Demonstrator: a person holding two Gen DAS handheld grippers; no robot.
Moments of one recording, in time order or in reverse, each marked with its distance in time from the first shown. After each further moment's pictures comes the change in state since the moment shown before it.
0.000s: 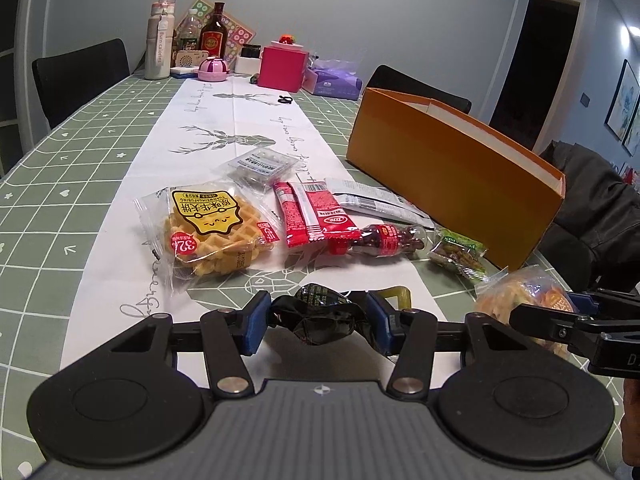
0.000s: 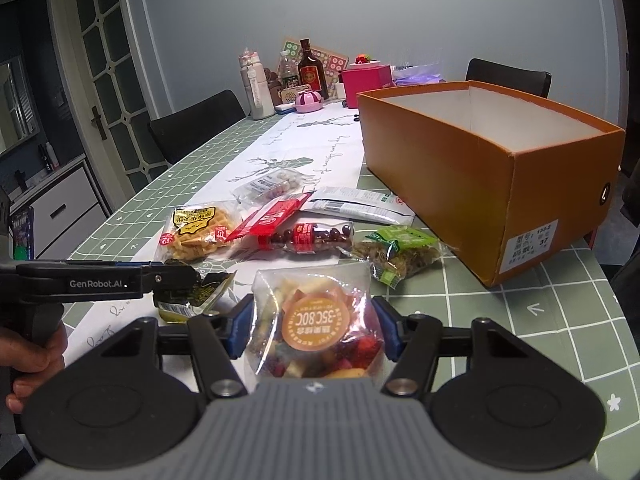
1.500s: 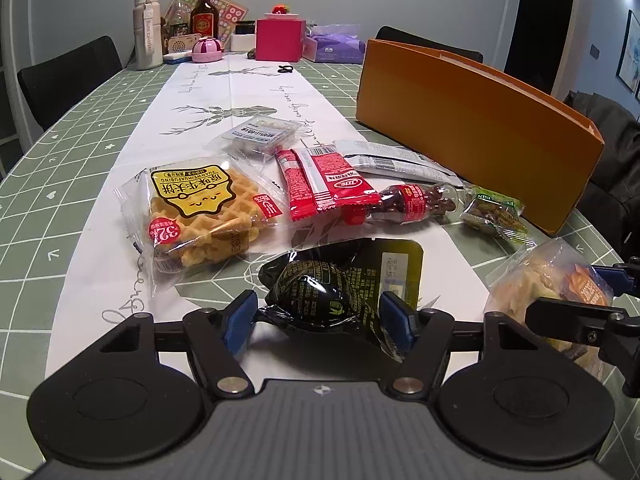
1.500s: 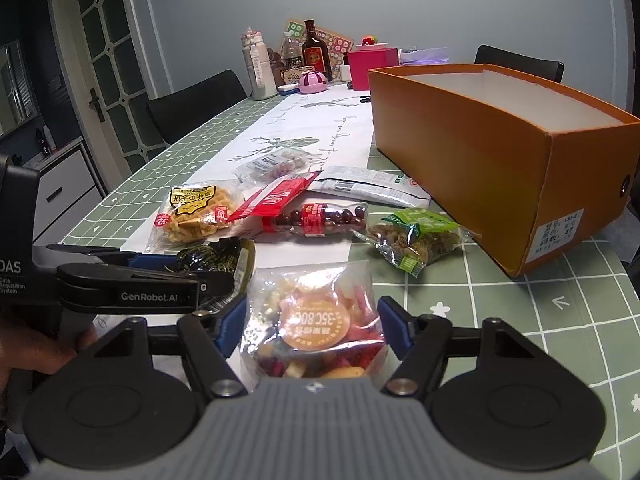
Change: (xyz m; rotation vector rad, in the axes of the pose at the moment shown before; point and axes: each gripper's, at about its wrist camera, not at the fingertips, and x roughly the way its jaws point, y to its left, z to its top) left arm 0.042 -0.004 -0.007 0.093 0.084 0.068; right arm 0.025 0.009 -0.005 -0.008 0.051 -0.006
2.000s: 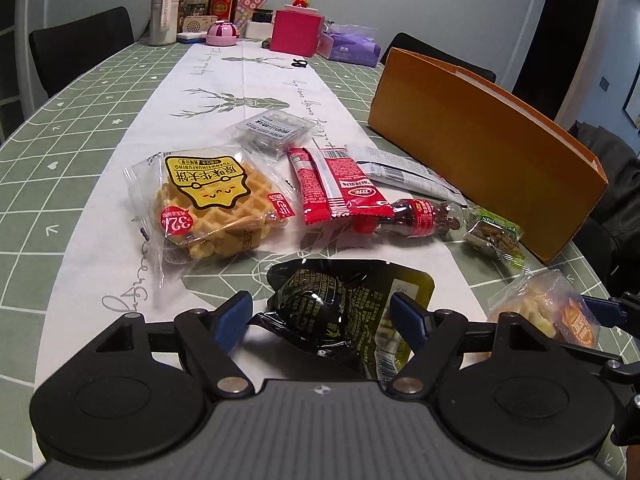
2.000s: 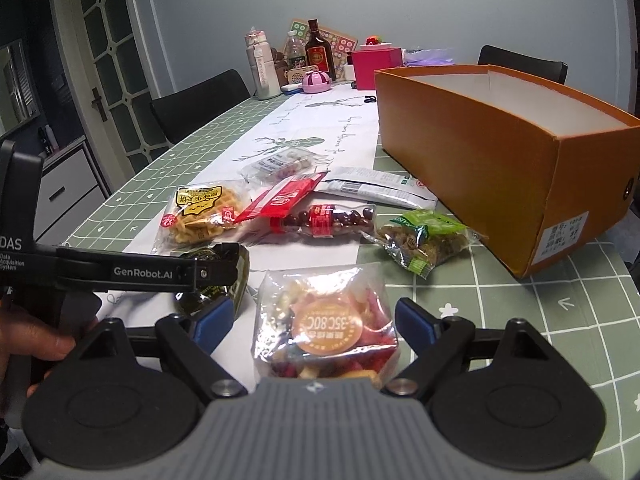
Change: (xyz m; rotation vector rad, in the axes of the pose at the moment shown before) left arm -0.001 0.016 0.004 -0.104 0.016 -0.041; right arm 0.001 0.005 0.002 -0.003 -0.001 0.006
